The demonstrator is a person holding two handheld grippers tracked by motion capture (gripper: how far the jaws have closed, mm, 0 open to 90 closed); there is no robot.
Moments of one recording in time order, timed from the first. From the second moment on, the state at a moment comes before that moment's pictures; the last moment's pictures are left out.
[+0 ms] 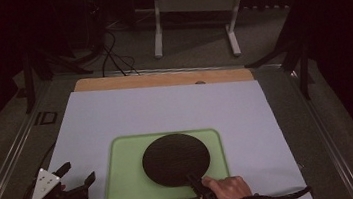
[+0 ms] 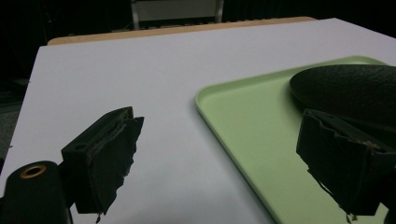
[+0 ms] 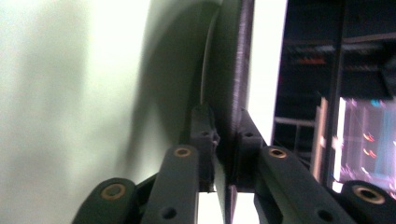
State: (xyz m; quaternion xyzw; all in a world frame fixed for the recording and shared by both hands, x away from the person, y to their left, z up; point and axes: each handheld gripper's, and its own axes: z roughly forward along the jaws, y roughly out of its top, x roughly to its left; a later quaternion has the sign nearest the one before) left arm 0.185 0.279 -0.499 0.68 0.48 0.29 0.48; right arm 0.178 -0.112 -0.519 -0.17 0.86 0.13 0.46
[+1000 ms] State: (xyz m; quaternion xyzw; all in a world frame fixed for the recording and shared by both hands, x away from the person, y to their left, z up) left arm 0.184 0.279 -0.499 0.68 0.48 0.29 0.47; right arm 0.208 -0.120 -0.488 -0.04 0.95 0.26 0.15
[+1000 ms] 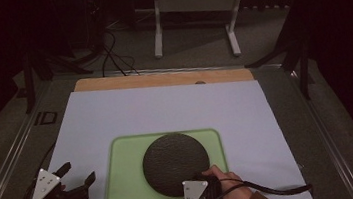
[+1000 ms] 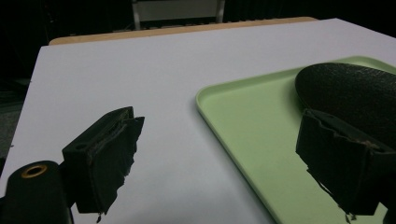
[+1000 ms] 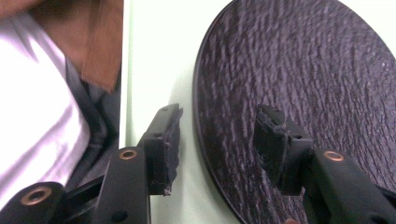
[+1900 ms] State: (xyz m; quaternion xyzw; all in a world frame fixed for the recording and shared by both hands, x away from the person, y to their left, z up) left arm 0.184 0.278 -0.499 0.68 0.48 0.30 0.47; right arm 0.228 -0.187 -0.446 0.16 0.88 0.39 0.20
